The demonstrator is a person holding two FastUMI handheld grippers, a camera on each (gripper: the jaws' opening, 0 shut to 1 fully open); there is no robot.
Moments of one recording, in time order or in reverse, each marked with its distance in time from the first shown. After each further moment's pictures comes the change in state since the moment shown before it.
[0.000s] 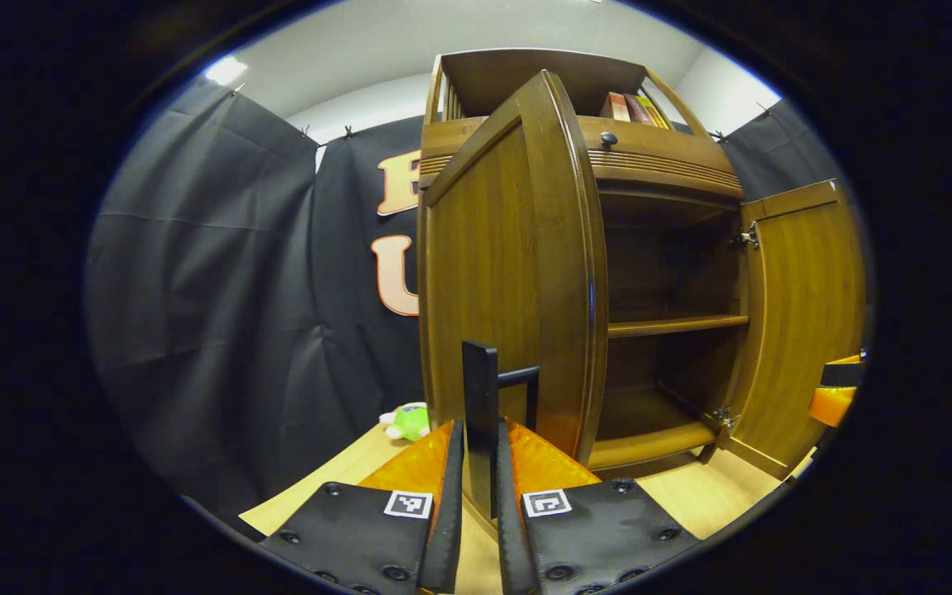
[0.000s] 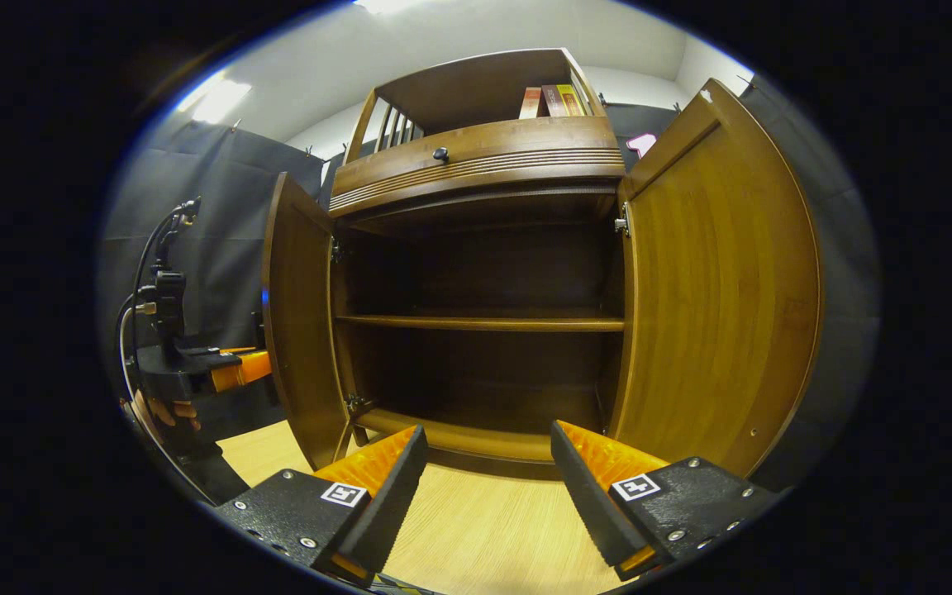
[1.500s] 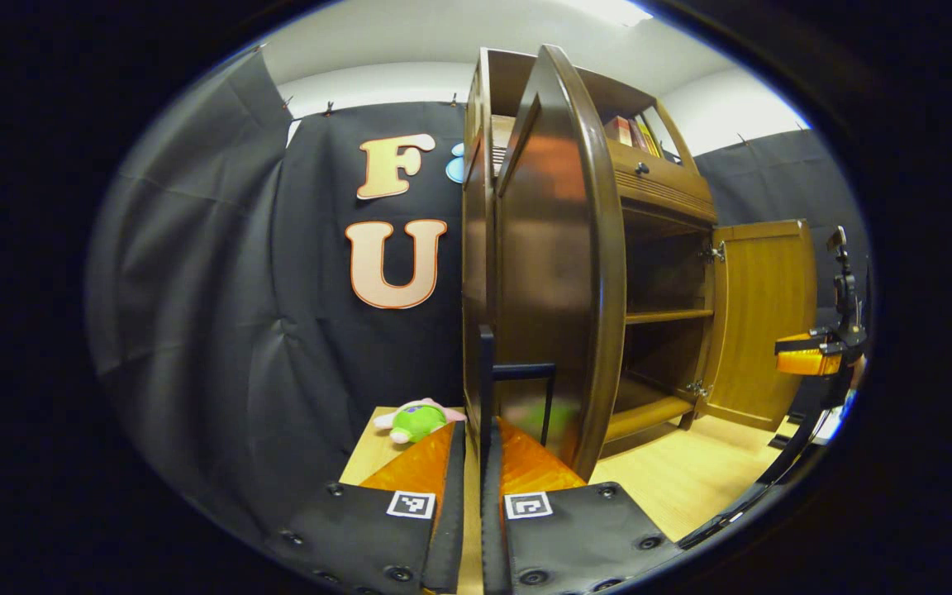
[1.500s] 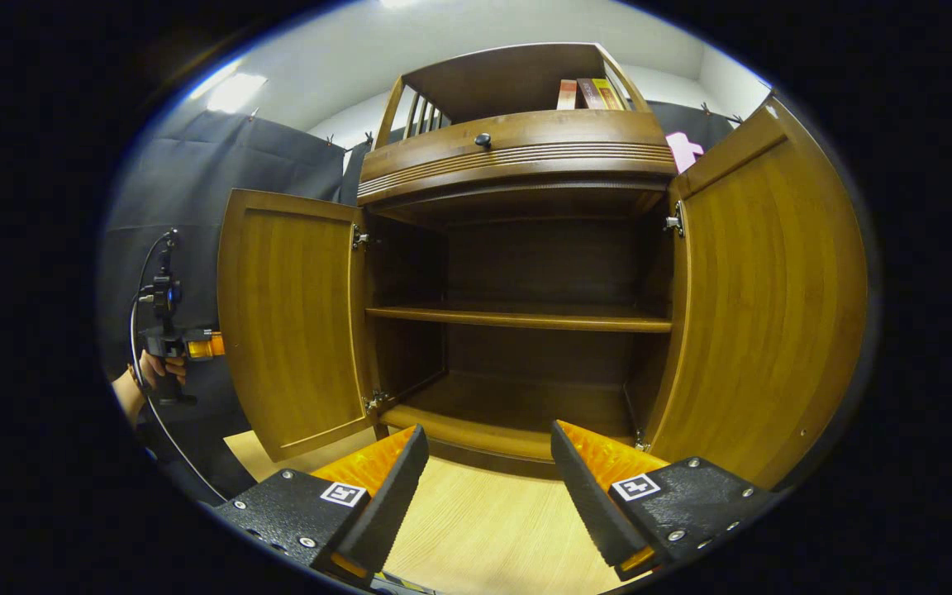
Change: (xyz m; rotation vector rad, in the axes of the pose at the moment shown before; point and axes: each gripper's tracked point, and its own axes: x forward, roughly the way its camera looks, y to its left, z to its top) left arm 0.023 0.154 -0.012 -0.008 0.021 -0.333; right arm 0.020 0.046 0.000 -0.027 0.030 0.066
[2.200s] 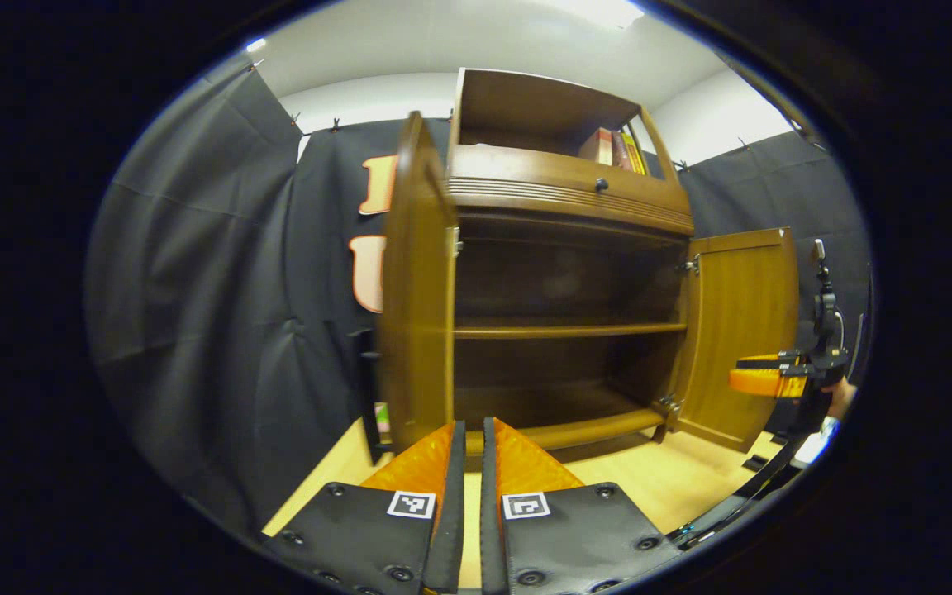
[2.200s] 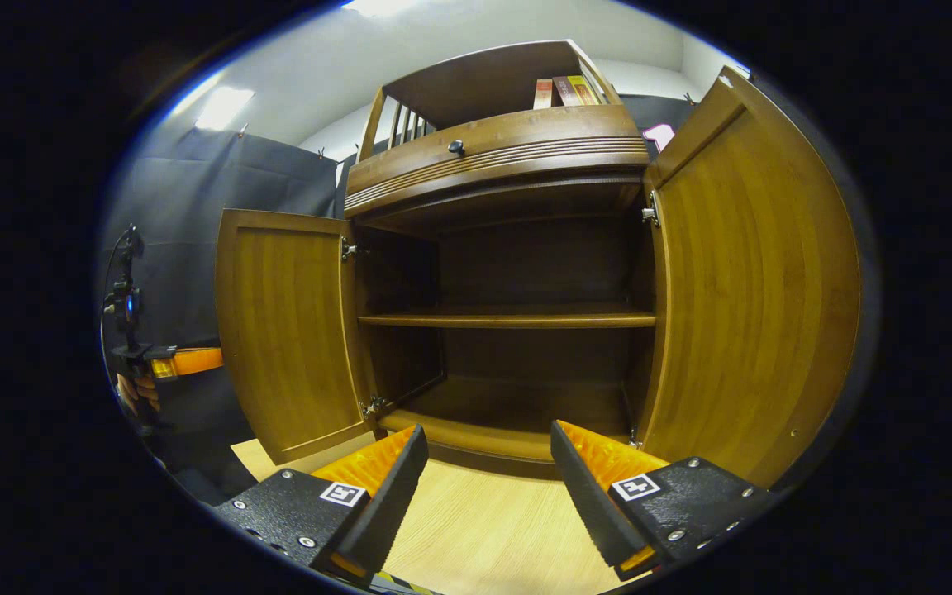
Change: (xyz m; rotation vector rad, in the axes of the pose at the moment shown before) left arm -0.048 -0.125 0.028 -0.076 -0.055 0.051; right arm -0.011 -0.033 -0.002 0.059 -0.023 0.015
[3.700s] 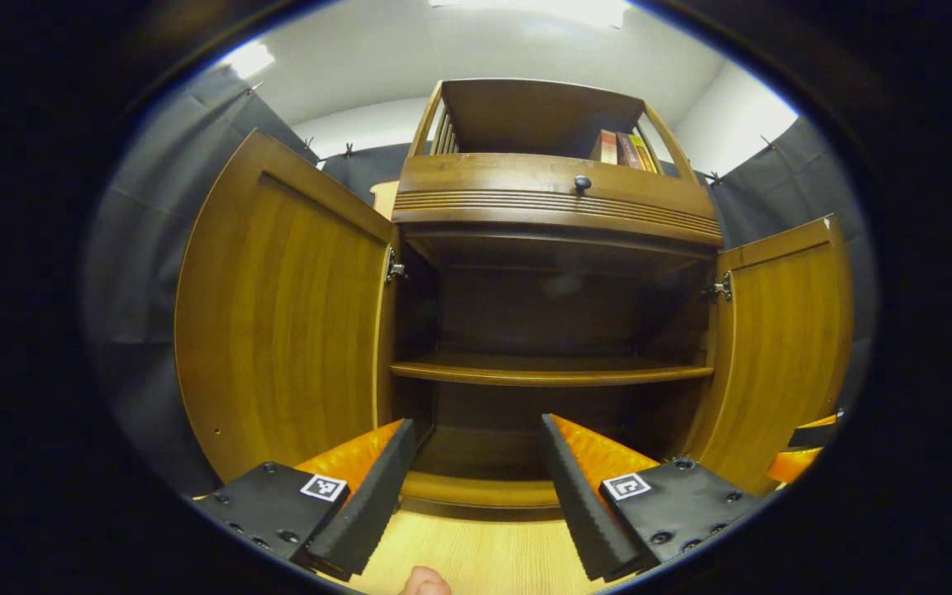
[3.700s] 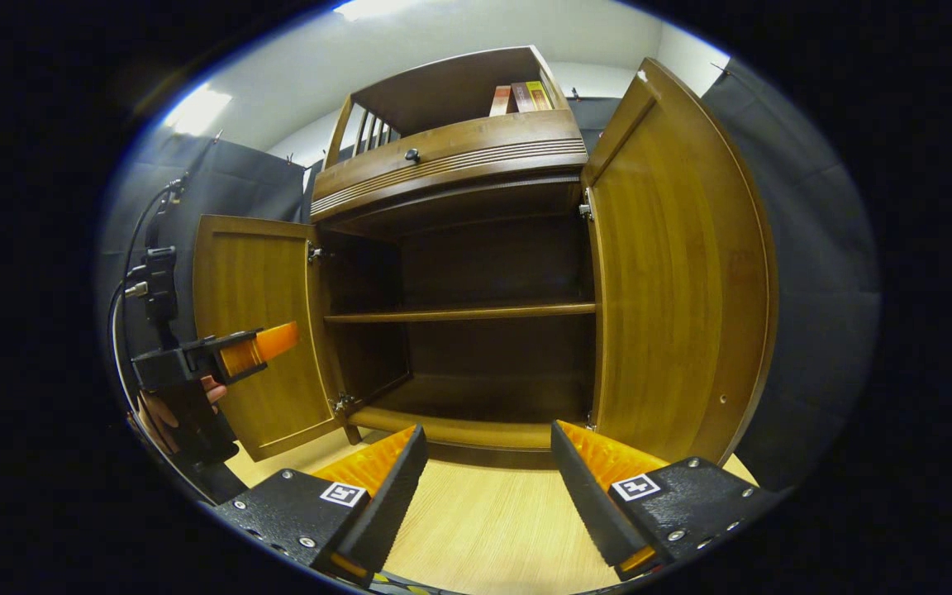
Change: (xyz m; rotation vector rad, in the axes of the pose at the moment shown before) left arm 0.091 -0.095 0.003 0.017 -0.126 0.192; right arm -0.033 -0.035 -0.015 0.020 -0.005 -0.124
